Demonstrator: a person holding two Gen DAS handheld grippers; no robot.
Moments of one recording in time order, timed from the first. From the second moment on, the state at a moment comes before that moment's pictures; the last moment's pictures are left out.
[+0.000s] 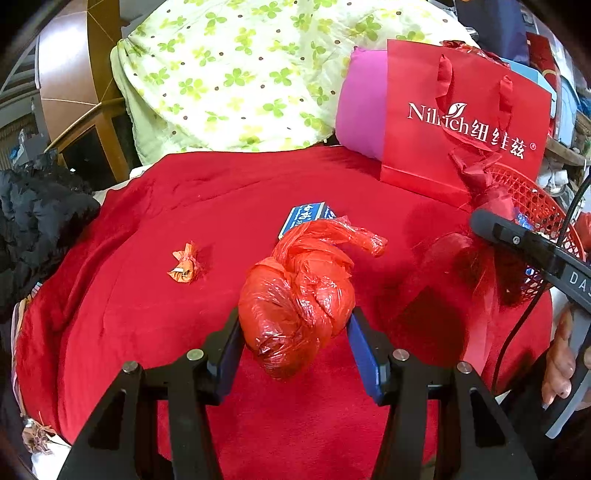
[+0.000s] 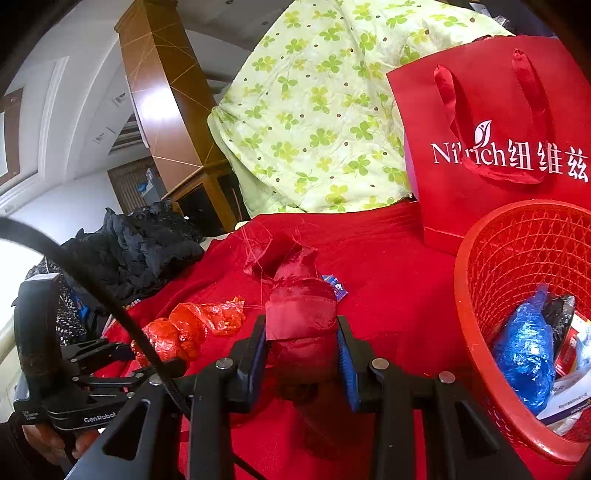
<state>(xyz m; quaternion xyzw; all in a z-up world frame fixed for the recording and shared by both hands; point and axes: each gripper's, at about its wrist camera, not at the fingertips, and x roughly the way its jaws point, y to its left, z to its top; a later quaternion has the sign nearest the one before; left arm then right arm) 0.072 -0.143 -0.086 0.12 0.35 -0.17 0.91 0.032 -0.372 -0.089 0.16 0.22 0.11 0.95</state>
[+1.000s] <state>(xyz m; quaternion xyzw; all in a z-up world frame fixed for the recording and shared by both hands) 0.064 -0.170 -0.074 0.15 0.33 -0.19 0.91 0.017 -0.378 -0.081 0.17 0.20 0.09 0.96</state>
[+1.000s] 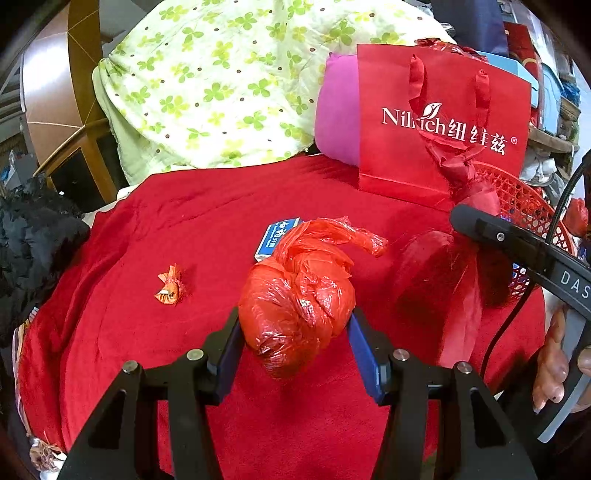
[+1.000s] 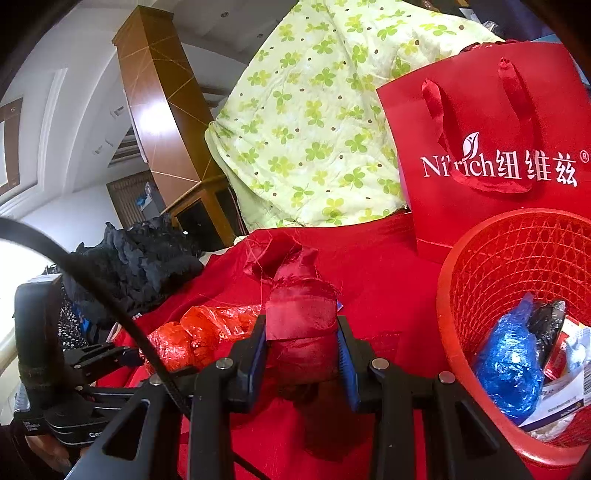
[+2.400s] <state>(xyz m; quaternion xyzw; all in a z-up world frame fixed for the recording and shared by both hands) 0.056 -0.215 -0.060 0.17 0.31 -0.24 0.90 -0.012 -0.397 -0.067 0.21 0.15 0.07 0.96</state>
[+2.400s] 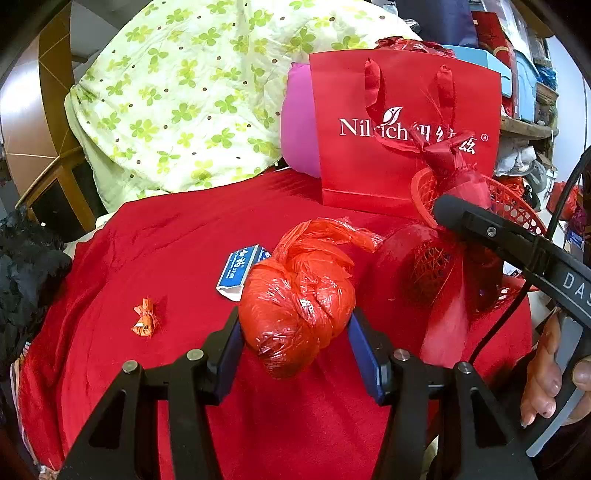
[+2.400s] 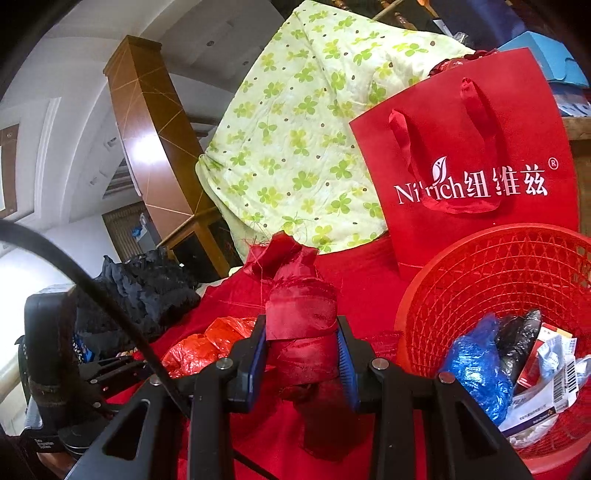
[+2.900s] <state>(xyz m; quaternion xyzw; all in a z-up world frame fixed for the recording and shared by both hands) 0.056 -0.235 -0.053 0.18 0.30 -0.26 0.90 -0.017 -0.409 -0.063 0.22 0.13 0.06 0.96</state>
